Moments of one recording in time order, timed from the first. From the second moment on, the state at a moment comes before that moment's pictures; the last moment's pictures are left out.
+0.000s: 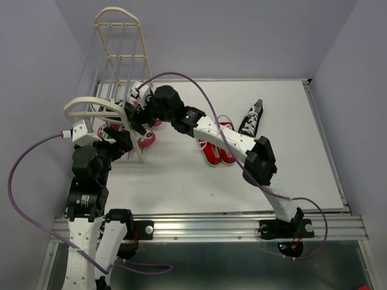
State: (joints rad) left arm -0.04 0.51 0.83 -0.53 -0.10 -0.51; right arm 0.94 2.28 2.25 -0.19 -0.26 -0.11
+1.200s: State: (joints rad) left arm -0.04 0.51 0.83 -0.53 -0.10 -0.51; right arm 0.44 1.45 1.28 -0.16 0.25 0.24
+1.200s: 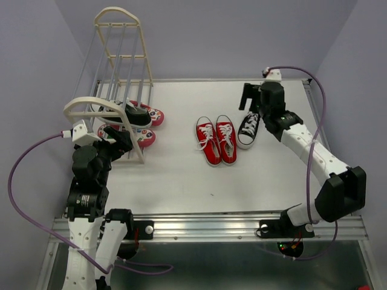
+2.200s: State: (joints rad) left arm -0.04 0.56 0.83 -0.53 -0.12 -0.49; right arm 0.24 1.73 1.00 -0.15 -0.04 0.64
